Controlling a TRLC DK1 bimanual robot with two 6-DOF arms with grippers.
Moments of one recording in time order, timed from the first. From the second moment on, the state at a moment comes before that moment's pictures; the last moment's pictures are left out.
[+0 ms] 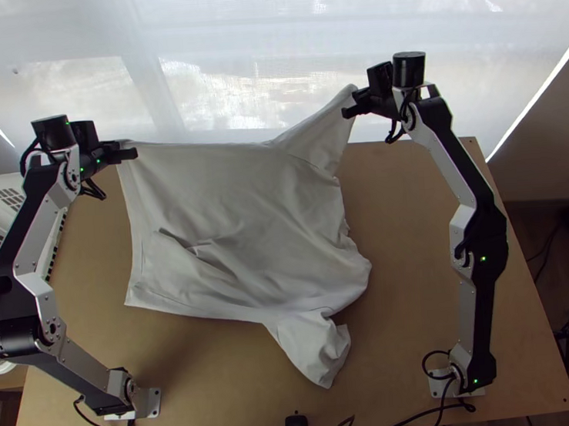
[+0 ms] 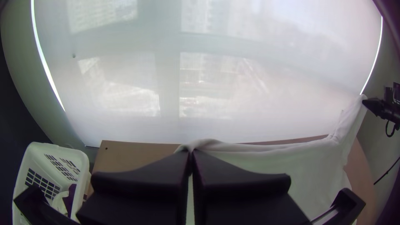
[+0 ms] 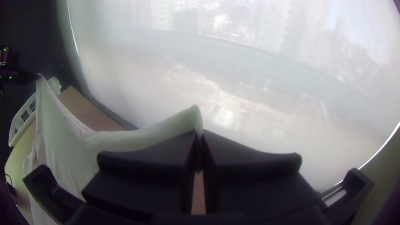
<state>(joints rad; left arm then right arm) 0.15 1.76 1.59 -0.34 0.14 0.05 0.23 2.22 2.29 -0.50 -0.17 -0.13</state>
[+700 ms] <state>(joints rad) 0.14 1.65 1.45 -0.06 0.05 0.00 0.34 2.01 1.99 -0.04 0.07 -0.32</state>
